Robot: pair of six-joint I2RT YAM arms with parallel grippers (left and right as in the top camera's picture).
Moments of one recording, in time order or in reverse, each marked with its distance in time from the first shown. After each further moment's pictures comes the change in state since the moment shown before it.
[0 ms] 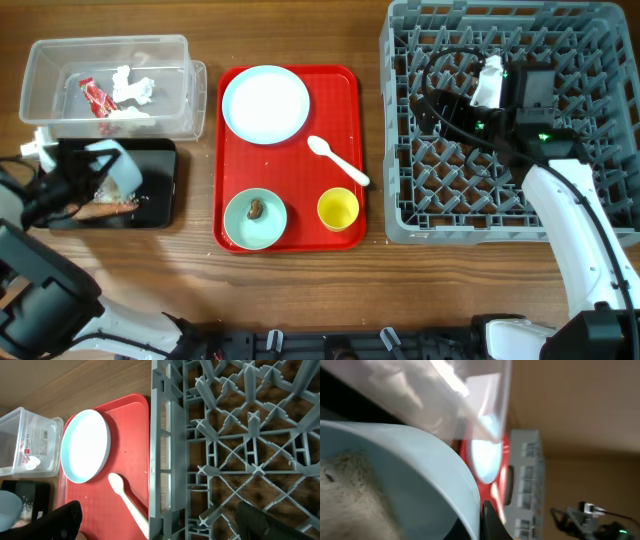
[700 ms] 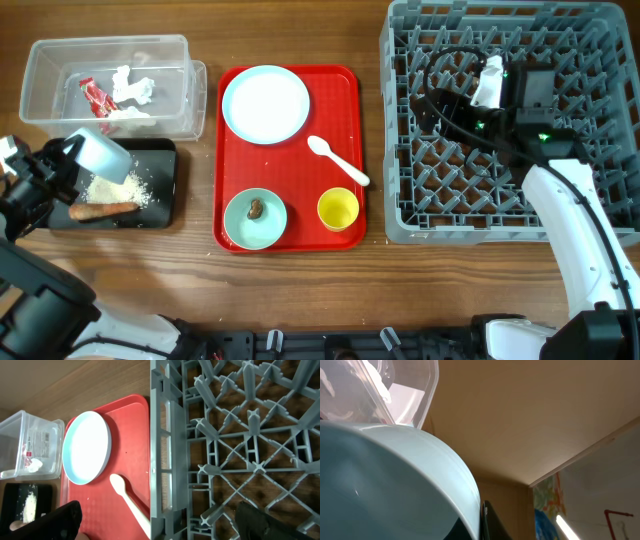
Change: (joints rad) left arm 0.097 -0.013 -0.001 0.040 0.385 -0.431; right arm 0.000 0.000 0.000 0.000 0.000 0.023
